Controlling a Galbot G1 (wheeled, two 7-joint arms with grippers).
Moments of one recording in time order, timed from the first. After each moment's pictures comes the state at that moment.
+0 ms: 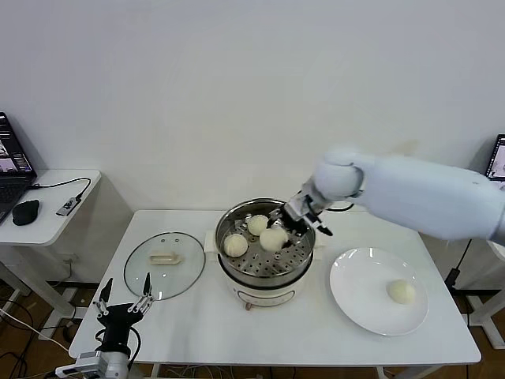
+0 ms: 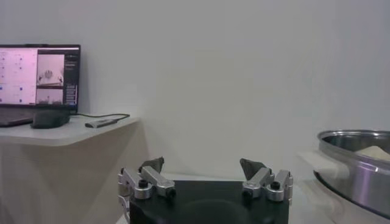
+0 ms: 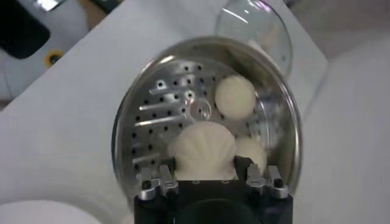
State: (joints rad) left arm 1.65 -1.23 -0.57 -2.06 -0.32 -0.09 -0.27; right arm 0.58 0.99 -1.32 1.50 0.16 0.03 -0.96
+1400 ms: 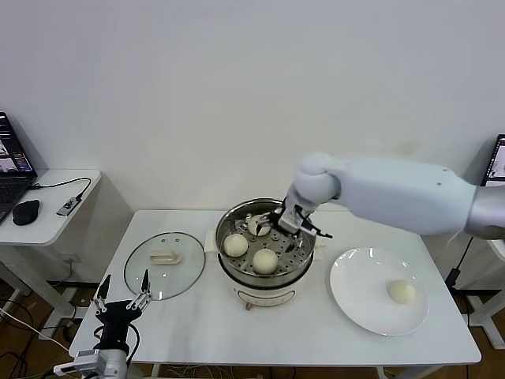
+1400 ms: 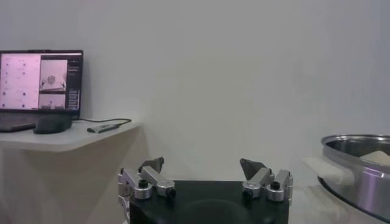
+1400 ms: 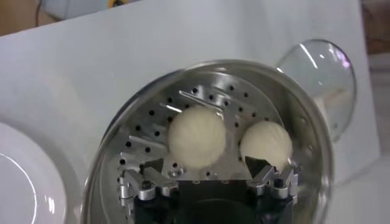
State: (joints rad) left arm 1.64 -1.22 -0.57 -2.06 -0.32 -0.10 -0.28; right arm 0.62 0.95 -1.32 1.49 0.10 0.07 -0.98
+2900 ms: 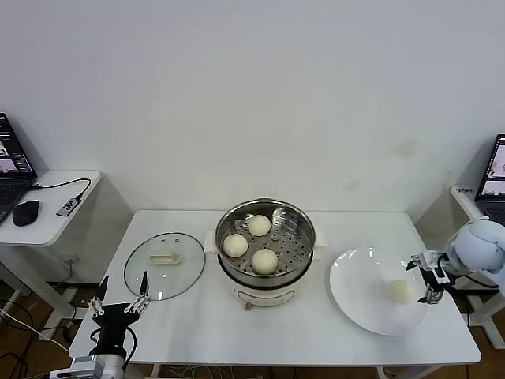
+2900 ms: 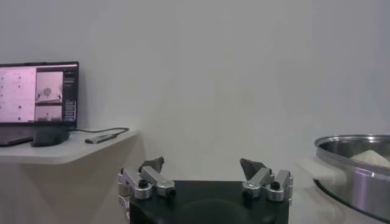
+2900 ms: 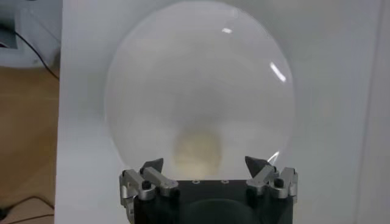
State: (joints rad) left arm 1.68 -1.21 -0.58 -2.08 -0.29 -0.12 -0.27; right arm -0.24 0.34 -0.59 1.46 -0.16 -0.16 -1.04
